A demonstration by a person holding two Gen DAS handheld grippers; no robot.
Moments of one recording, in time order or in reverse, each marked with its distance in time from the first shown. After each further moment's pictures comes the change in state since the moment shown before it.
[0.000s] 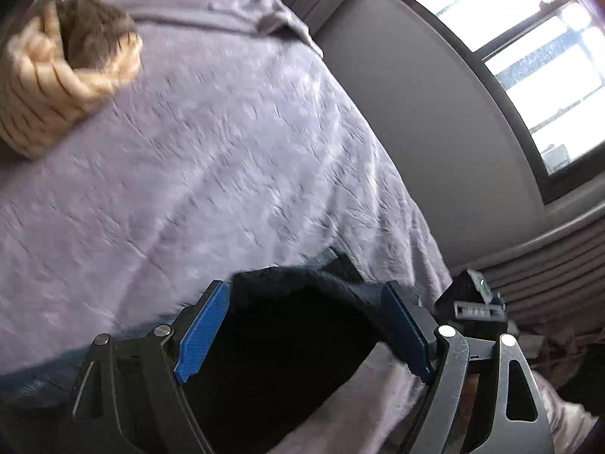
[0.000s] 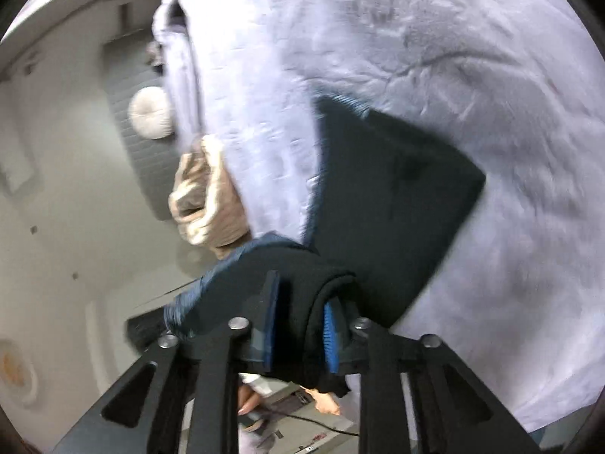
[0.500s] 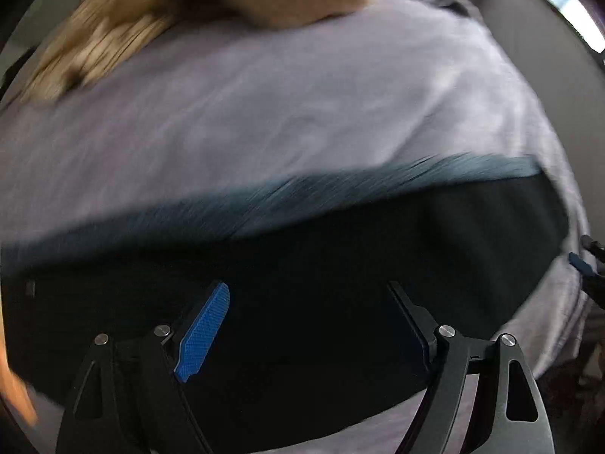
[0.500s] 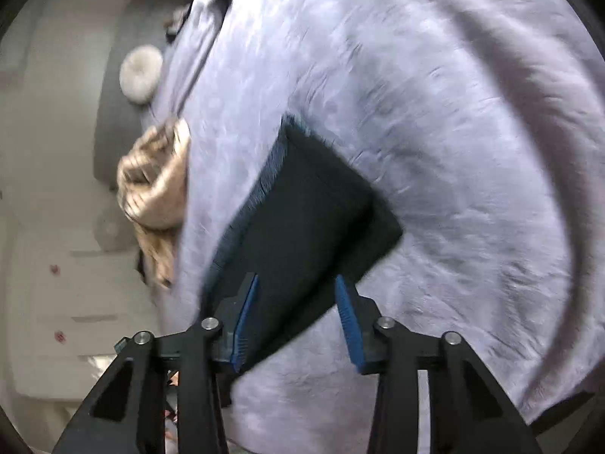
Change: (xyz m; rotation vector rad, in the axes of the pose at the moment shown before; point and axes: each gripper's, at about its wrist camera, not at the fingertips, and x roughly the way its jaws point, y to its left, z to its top) left arm -0.058 0.153 -0.148 -0.241 0.094 0.529; right arm -0.004 0.033 -0.039 -0.390 -0.136 -0.344
